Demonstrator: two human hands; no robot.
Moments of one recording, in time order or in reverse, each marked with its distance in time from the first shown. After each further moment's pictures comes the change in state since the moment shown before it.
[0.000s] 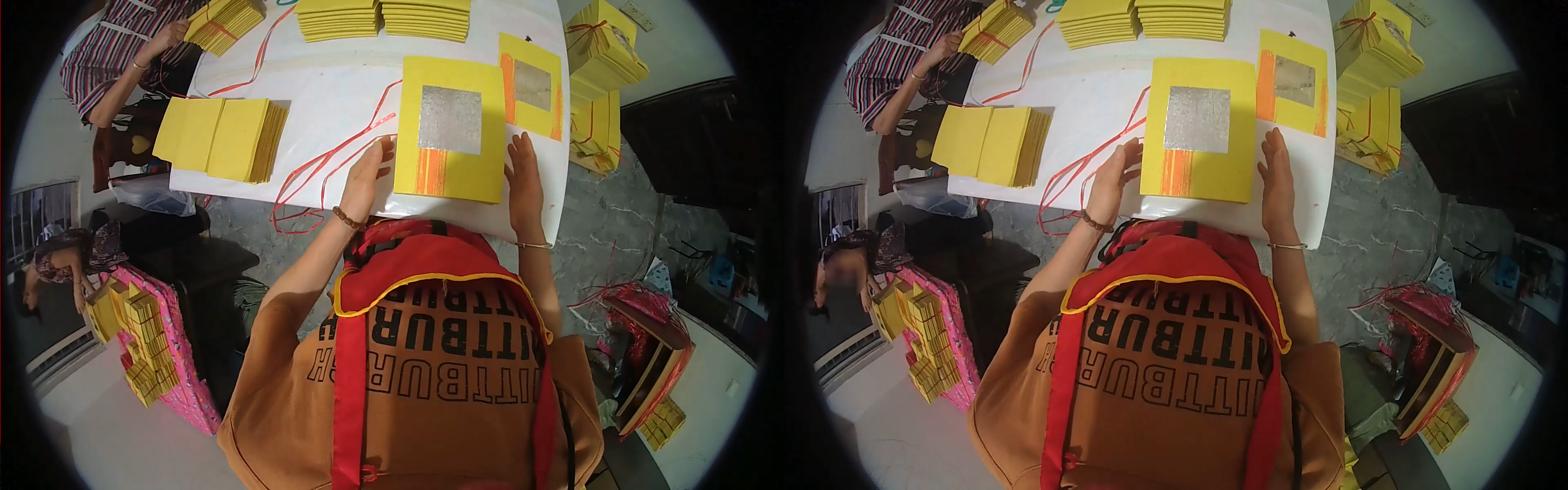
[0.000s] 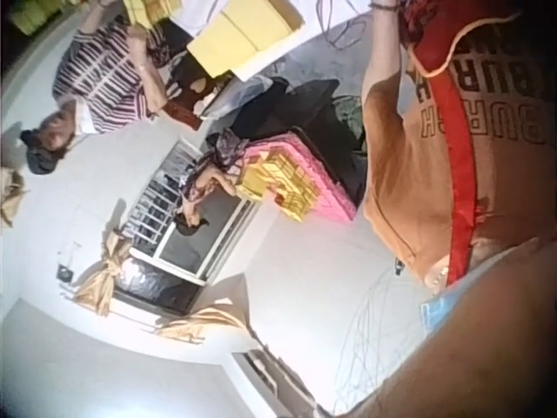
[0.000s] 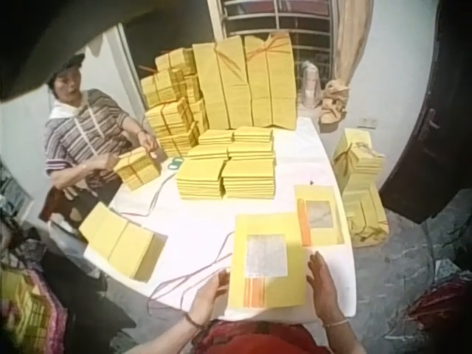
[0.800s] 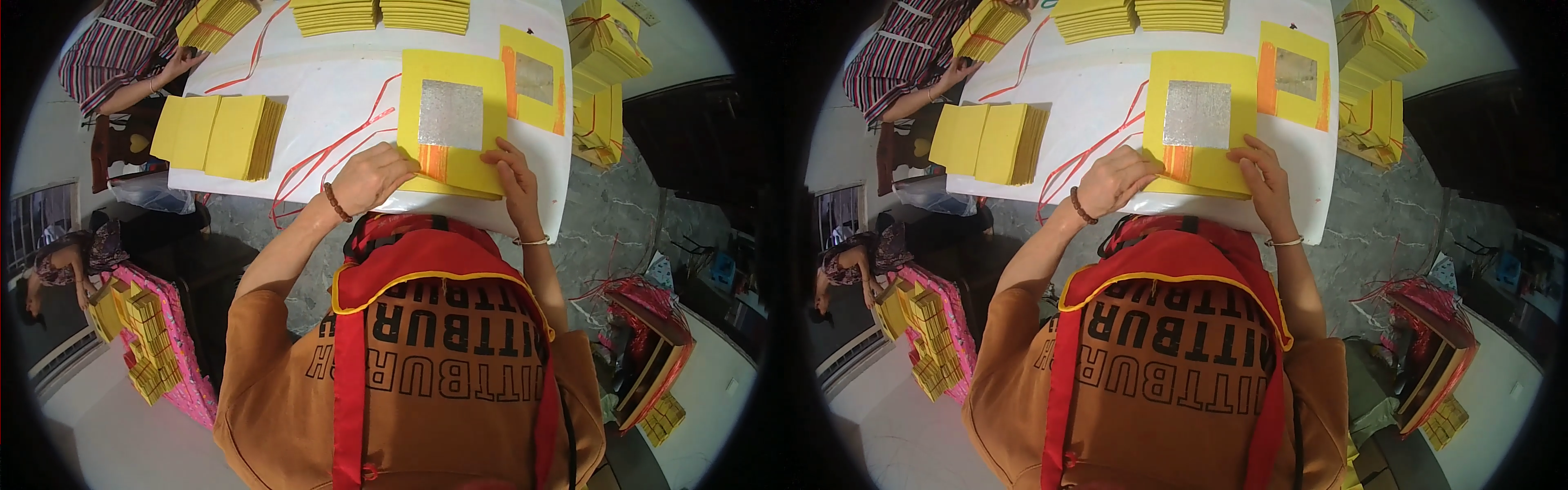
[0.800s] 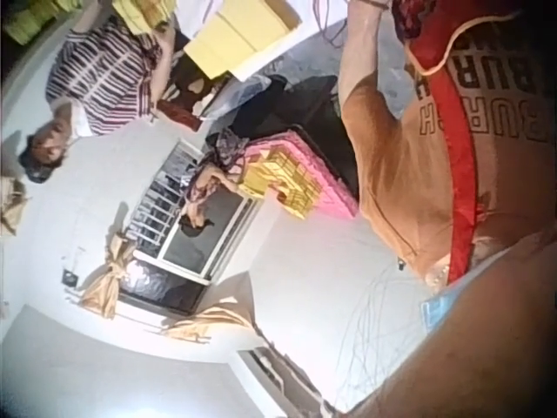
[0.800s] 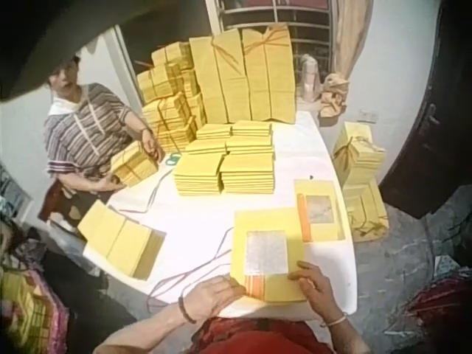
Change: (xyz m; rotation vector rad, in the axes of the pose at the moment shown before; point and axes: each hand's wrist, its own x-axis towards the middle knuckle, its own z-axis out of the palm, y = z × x) left_hand 0.004 0.050 -0.003 1.000 -0.451 0.918; right_hand -0.006 -0.002 0.002 -0.502 -0.187 -0.353
